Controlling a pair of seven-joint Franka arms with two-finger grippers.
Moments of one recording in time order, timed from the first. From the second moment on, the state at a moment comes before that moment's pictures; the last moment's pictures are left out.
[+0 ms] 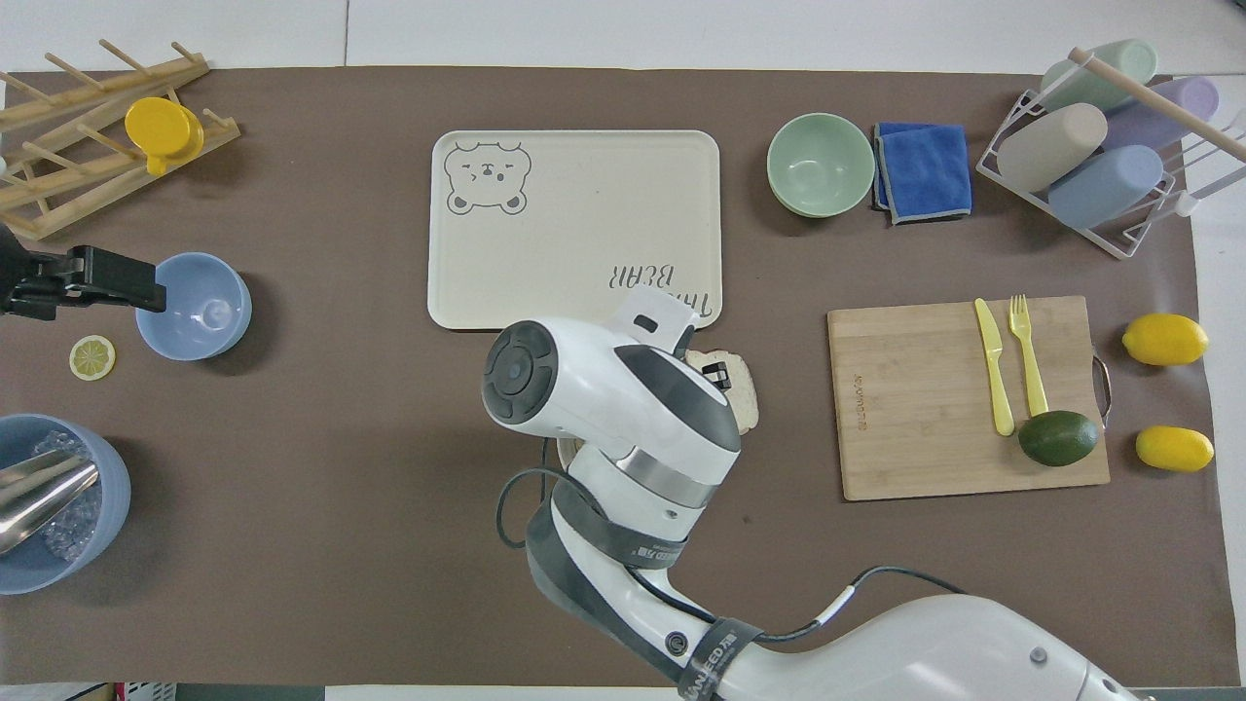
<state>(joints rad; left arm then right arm) -0.08 -0.03 0.01 -1.64 -0.03 1.60 -0.05 0.34 0.44 0.50 -1.62 -0.49 1.66 0.76</state>
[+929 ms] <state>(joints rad) -0.09 -0.03 0.00 -1.64 -0.03 1.62 -0.12 0.39 0.45 0.52 -1.63 -0.37 1.81 0.96</state>
